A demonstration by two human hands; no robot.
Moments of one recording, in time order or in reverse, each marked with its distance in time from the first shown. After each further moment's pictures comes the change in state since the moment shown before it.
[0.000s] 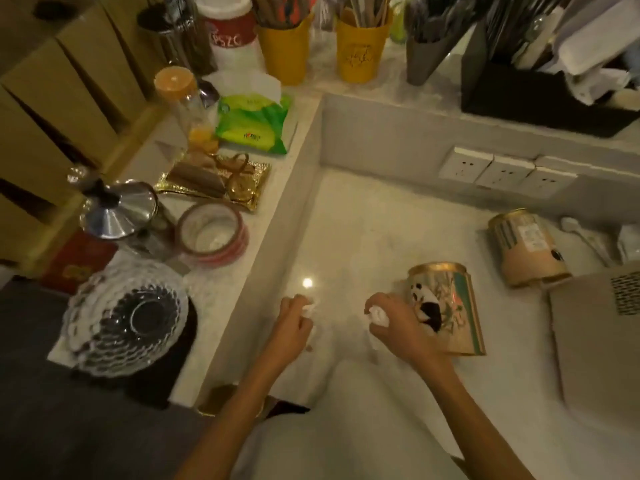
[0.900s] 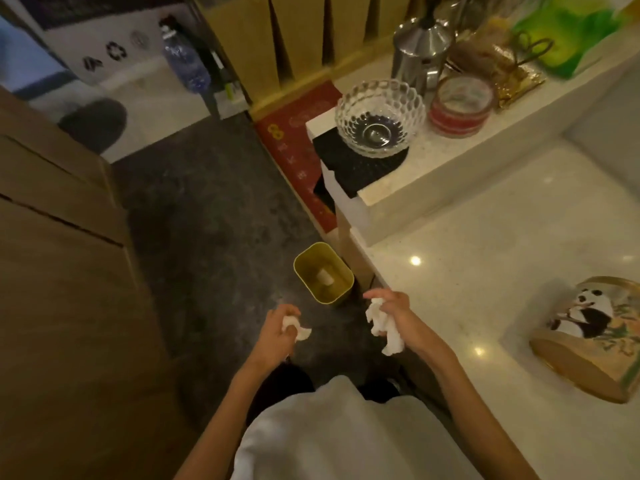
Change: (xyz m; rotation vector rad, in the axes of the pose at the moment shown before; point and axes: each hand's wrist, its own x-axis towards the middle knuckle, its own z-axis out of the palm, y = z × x) left_hand -0.338 -0.089 0.055 -0.274 0.482 -0.644; right_hand -0.121 -0.082 0.131 0.193 -0.753 0.039
